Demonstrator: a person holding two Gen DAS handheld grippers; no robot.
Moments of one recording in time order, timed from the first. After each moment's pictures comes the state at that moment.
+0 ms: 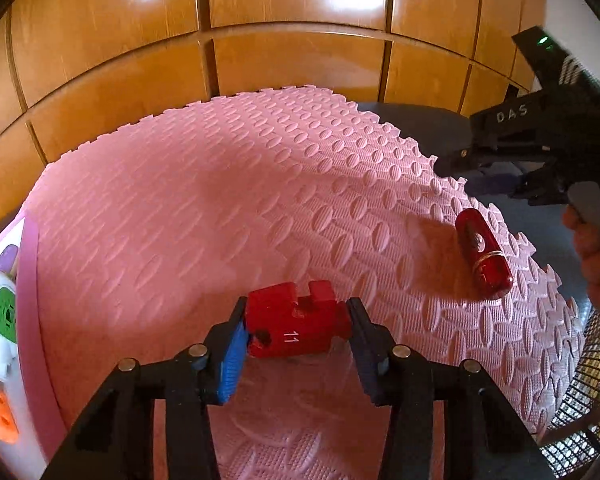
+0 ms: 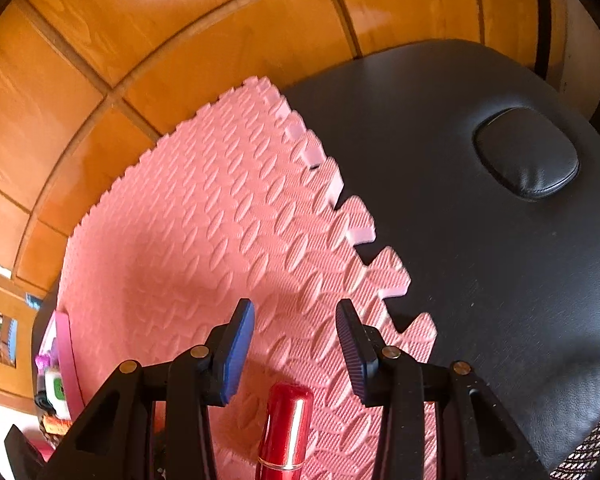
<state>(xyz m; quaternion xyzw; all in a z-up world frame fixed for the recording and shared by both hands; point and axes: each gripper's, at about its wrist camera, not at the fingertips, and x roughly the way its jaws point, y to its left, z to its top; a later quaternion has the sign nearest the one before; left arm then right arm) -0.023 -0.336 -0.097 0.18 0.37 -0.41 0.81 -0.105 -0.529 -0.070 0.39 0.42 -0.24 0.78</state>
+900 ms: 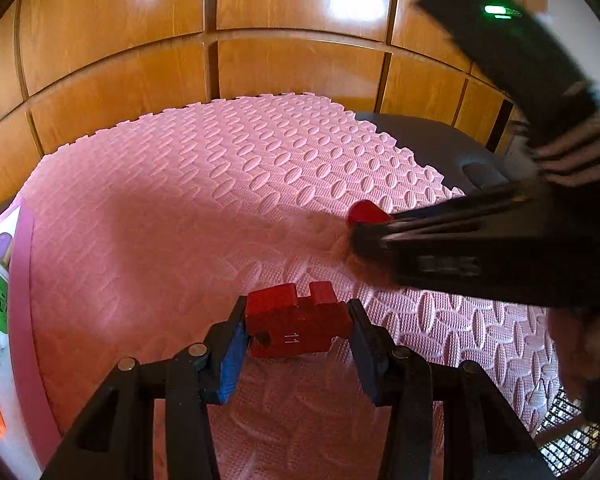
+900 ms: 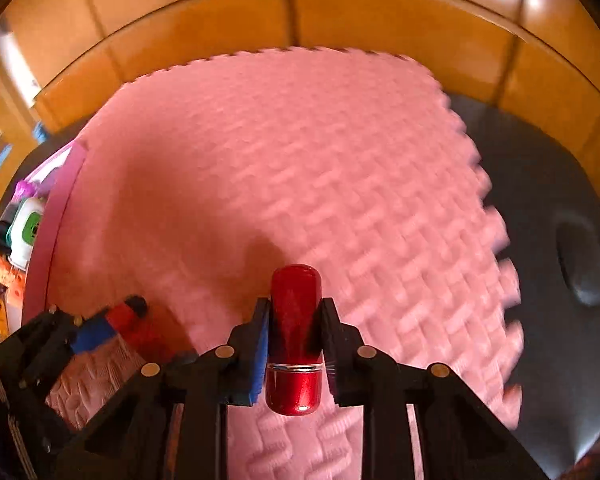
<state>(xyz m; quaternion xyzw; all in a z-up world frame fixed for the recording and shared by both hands) -0.021 -0.329 -0.096 0.15 0.37 -0.42 0.81 -0.040 -0.423 -0.072 0.13 0.51 -0.12 0.84</state>
